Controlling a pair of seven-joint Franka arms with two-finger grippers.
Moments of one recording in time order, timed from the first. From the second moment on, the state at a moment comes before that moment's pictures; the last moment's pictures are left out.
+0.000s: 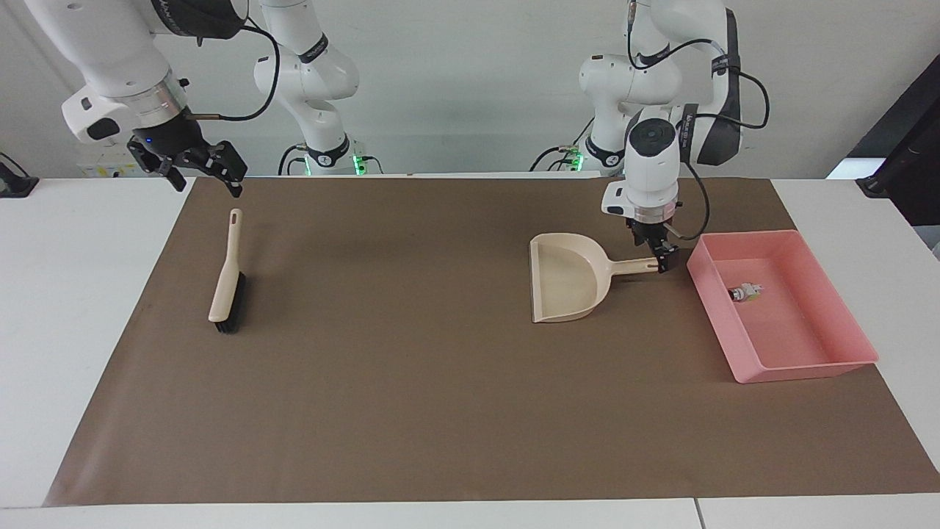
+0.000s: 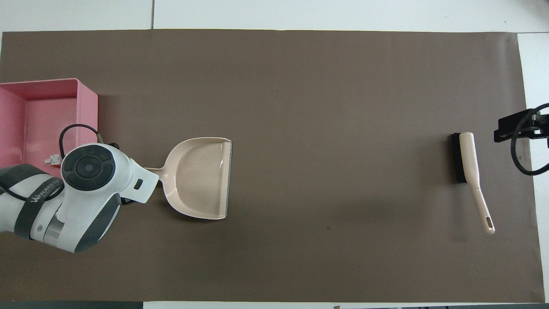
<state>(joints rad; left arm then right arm) -0.29 -0.14 0.02 -2.34 0.39 2.13 0.70 -0.01 -0.04 -0.05 -1.59 -0.02 1.48 0.10</state>
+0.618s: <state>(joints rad) -0.04 -0.21 0.03 -2.18 0.11 1.98 0.30 -0.01 -0.04 -0.05 -1.59 -0.02 1.48 0.10</state>
